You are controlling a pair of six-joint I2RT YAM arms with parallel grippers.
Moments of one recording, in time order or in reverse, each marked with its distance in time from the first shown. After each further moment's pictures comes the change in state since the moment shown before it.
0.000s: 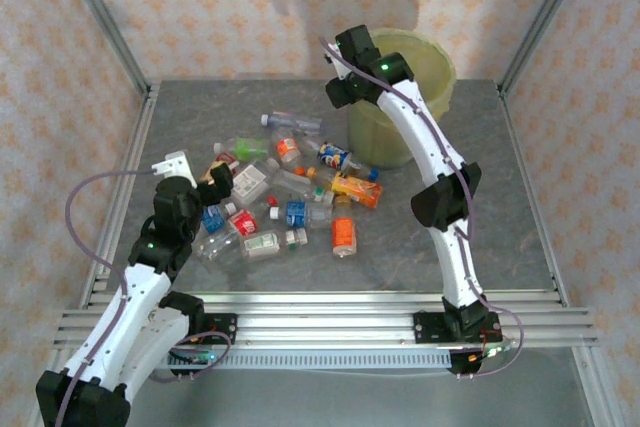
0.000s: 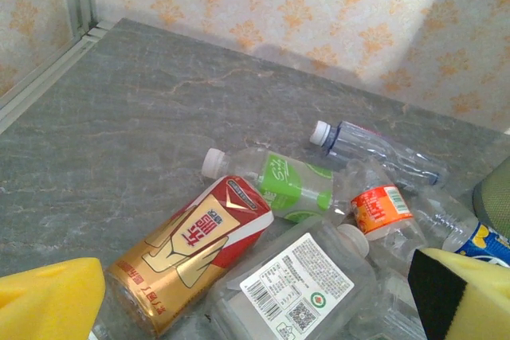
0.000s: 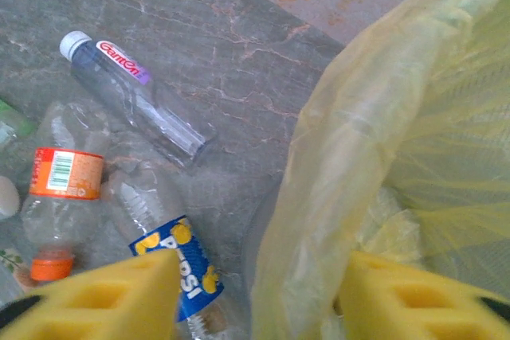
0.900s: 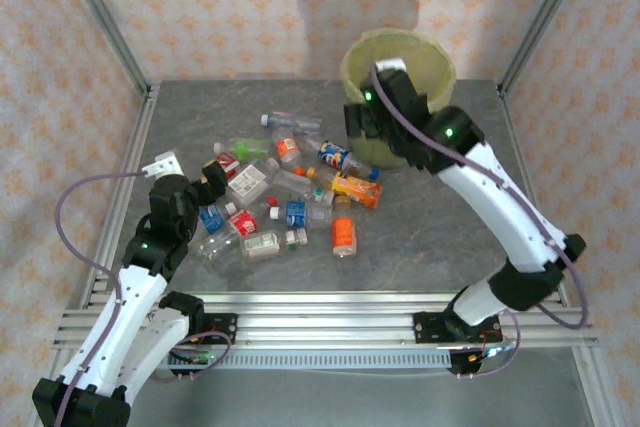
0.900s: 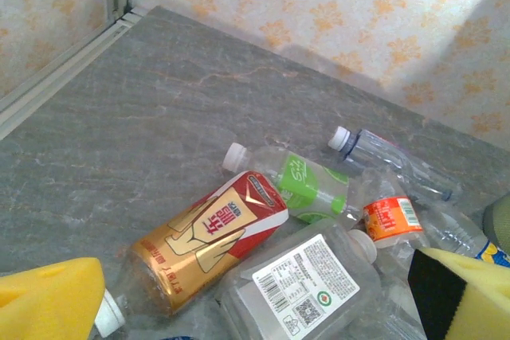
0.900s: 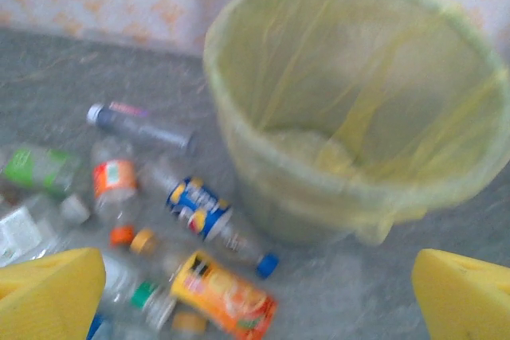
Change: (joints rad) left arm 0.000 -0.014 0.070 -0.141 -0.064 -0.108; right arm 0.259 -0.774 -0.732 0.081 0.393 0.483
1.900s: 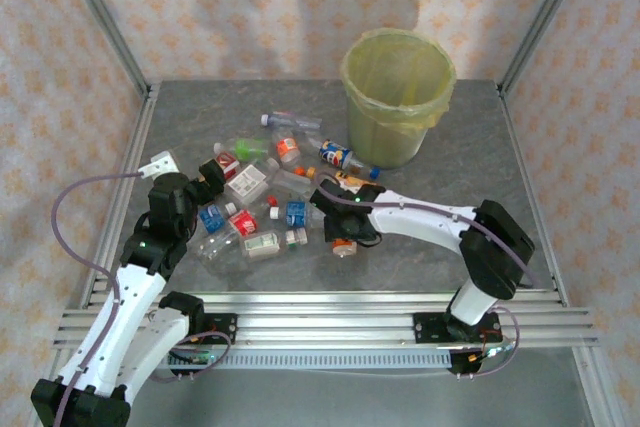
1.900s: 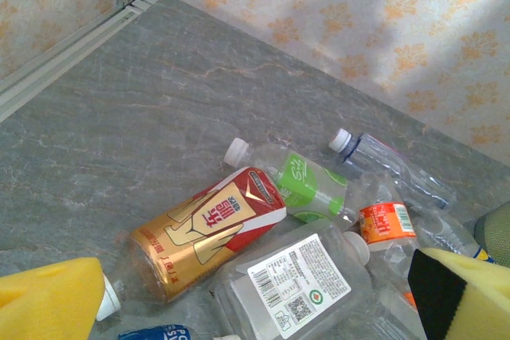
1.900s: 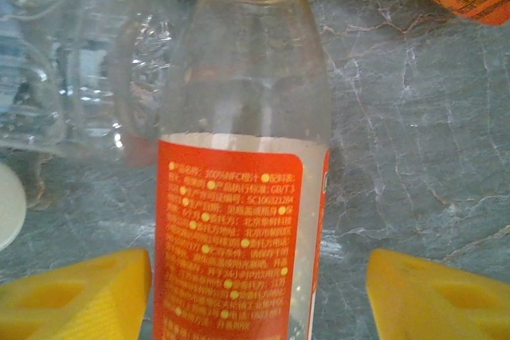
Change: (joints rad) left arm 0.000 0.006 0.026 -0.041 -0.008 -0.067; right arm 0.167 0.171 -0.739 0.285 -0.343 0.476
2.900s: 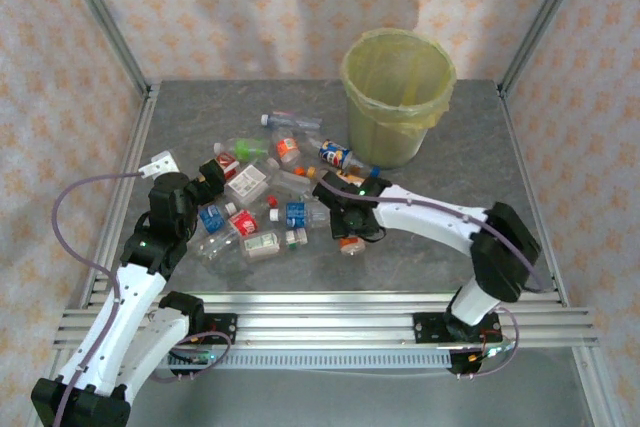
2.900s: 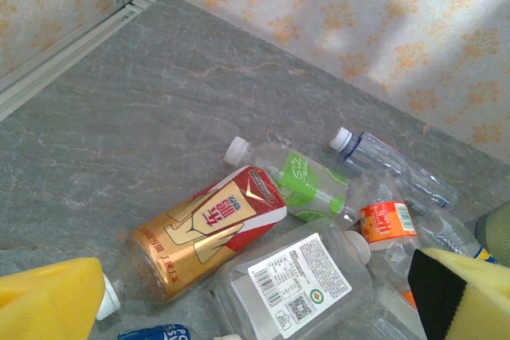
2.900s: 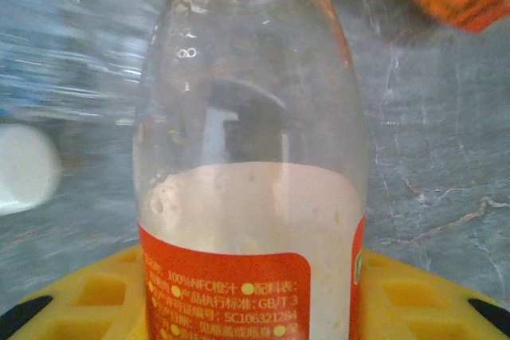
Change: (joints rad) left arm 0.000 0.004 0.000 0.000 0.000 0.000; right arm -0.011 -0.068 0.092 -0.121 -0.028 -0.092
